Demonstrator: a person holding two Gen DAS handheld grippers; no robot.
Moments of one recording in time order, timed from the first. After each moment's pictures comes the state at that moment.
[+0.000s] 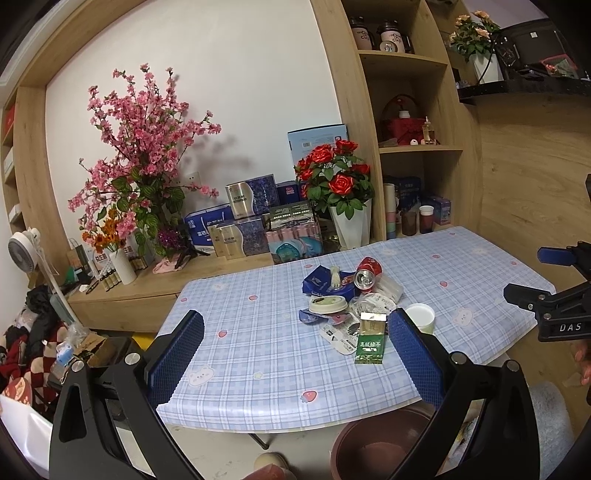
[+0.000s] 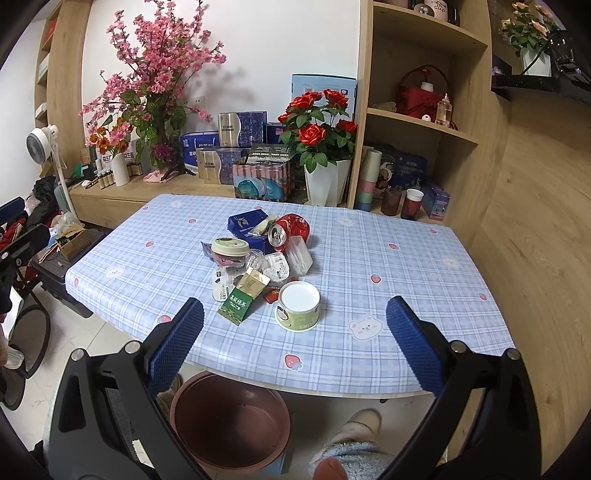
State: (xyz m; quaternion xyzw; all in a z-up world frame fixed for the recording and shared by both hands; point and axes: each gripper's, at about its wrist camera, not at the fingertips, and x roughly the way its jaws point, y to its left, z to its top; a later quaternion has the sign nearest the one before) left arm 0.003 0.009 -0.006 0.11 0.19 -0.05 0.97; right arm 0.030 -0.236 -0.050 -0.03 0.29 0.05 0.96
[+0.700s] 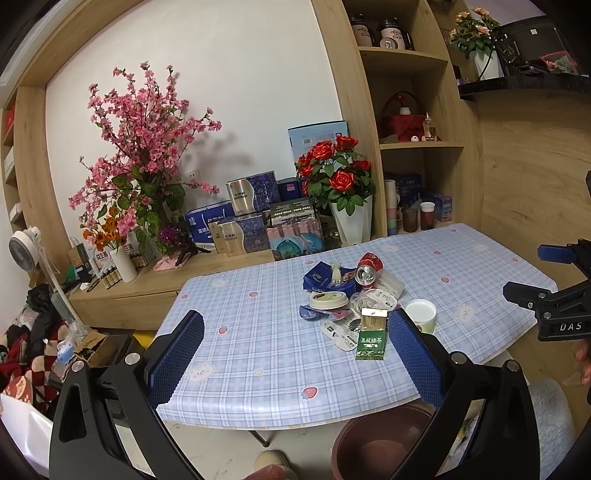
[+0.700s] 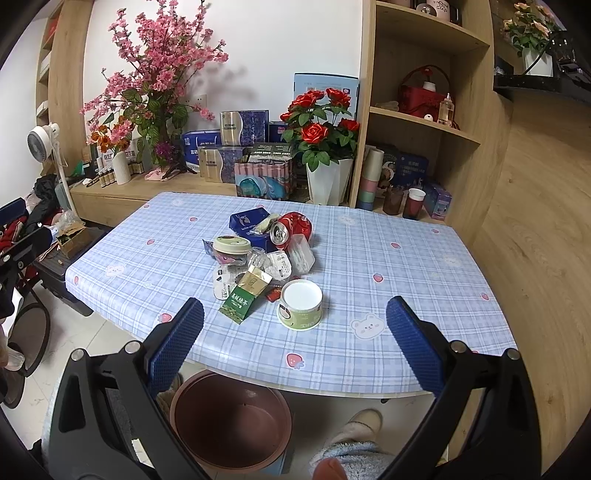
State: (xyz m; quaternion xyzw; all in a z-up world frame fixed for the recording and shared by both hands) left arm 0.001 0.009 -0.007 0.11 0.20 -0.04 0.97; right arm 0.031 -0.231 -0.059 -0.03 0.29 0.05 0.96
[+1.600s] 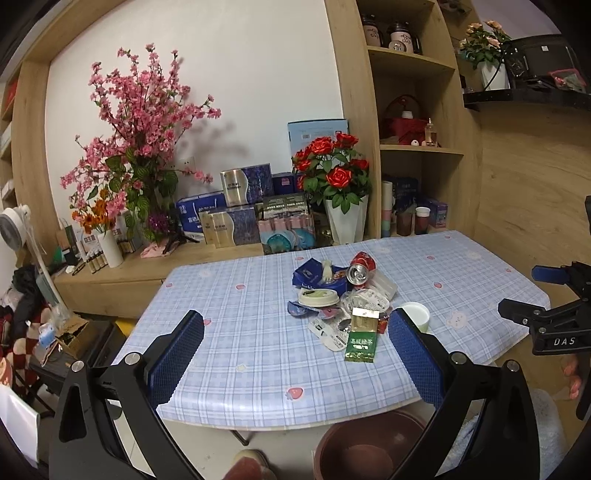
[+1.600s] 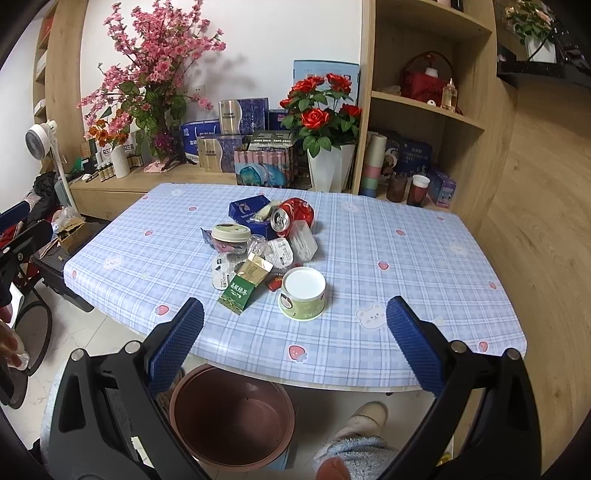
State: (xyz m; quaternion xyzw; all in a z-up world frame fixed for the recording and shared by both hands) left arm 0.020 0.020 -0.028 0.07 0.20 -0.06 0.98; right arm 0.042 -0.233 -0.078 -0.02 0.31 0.05 0.95
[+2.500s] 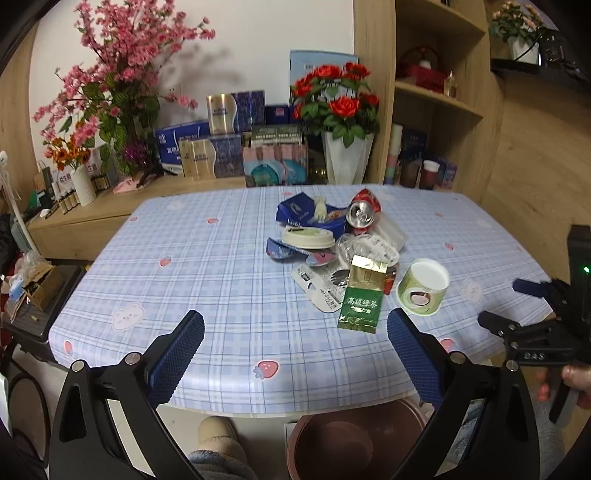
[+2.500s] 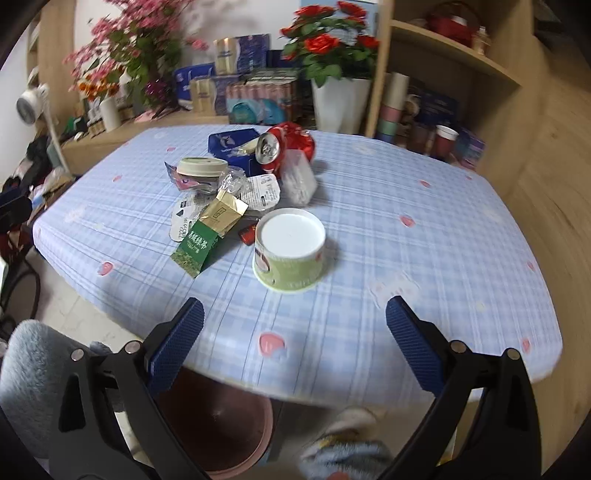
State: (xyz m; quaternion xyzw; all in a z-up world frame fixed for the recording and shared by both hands) left arm 0.118 0.015 -0.131 0.03 0.32 -0.07 0.94; right arm 0.144 -0.246 -0.197 -0.05 0.39 0.07 0.92
